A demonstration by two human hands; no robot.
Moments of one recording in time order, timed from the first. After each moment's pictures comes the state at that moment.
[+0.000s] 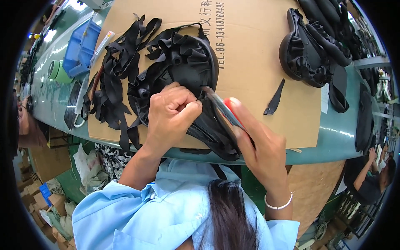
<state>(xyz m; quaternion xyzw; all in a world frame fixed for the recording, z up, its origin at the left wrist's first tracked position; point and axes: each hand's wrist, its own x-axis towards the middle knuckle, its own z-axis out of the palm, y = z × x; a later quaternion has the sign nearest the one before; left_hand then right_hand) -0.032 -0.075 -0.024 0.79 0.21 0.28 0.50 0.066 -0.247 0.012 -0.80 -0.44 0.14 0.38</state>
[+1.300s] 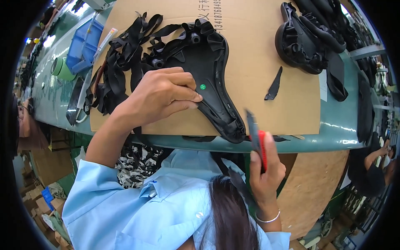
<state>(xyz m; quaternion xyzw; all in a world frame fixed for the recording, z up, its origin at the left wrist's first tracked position) -0.048 -0.019 -0.011 0.94 -0.13 0.13 0.28 0.003 -0.316 -0.023 -0.83 -0.33 -0.02 0.45</state>
